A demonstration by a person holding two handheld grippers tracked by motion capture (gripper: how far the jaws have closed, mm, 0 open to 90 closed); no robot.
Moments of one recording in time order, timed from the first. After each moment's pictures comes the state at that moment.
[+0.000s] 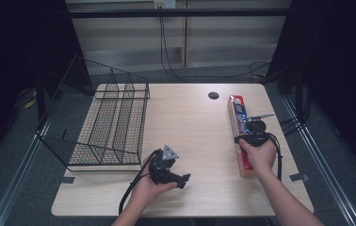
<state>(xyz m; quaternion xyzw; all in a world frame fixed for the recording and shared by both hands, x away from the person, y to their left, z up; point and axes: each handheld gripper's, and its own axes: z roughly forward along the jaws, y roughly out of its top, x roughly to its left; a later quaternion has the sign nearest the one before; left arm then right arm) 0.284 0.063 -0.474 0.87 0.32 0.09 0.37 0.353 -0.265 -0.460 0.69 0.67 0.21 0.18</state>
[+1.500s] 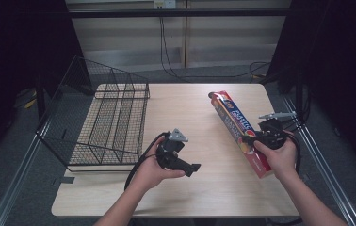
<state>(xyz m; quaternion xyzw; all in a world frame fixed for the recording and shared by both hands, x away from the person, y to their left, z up) 0.312 0.040 -0.407 0.89 0.26 0.02 0.38 0.311 -0.284 -0.406 0.57 0.74 0.31 0.17</state>
